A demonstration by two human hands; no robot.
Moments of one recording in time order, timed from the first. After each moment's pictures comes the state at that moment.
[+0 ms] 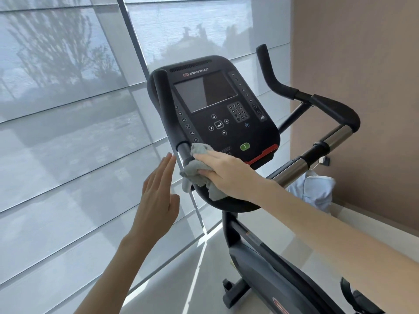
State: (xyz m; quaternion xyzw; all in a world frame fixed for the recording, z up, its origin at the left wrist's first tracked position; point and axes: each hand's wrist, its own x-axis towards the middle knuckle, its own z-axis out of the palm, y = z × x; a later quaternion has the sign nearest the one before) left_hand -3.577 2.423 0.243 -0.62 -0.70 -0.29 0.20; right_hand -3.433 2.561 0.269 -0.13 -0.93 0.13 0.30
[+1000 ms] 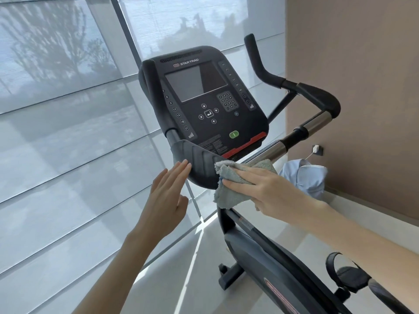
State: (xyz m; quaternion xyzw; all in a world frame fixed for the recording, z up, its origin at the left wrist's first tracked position) left_hand -3.529 2.410 0.221 -0.67 -0.68 -0.21 0.20; right_hand -3.313 2.556 0.210 -0.06 -0.96 -0.03 0.28
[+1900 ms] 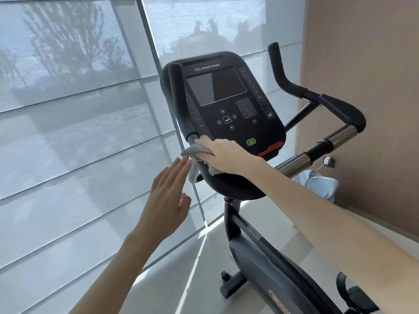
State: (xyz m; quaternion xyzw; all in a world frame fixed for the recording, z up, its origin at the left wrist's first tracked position) left_hand -3.557 2.394 0.238 -0.64 -0.69 -0.25 0.22; right_hand -3.460 2.573 0.283 -0.18 -0.95 0.12 0.22
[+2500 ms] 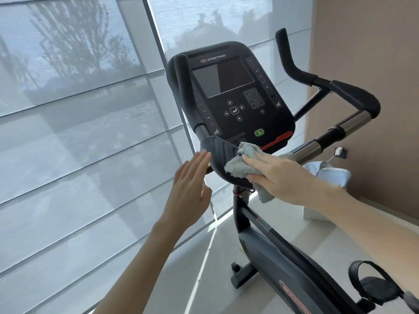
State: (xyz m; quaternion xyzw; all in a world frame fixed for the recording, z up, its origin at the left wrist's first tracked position) left_hand -3.544 2.404 0.227 -0.65 -0.69 -0.25 0.20; right_hand -3.359 2.550 0.232 -0.15 -0.95 0.04 0.28
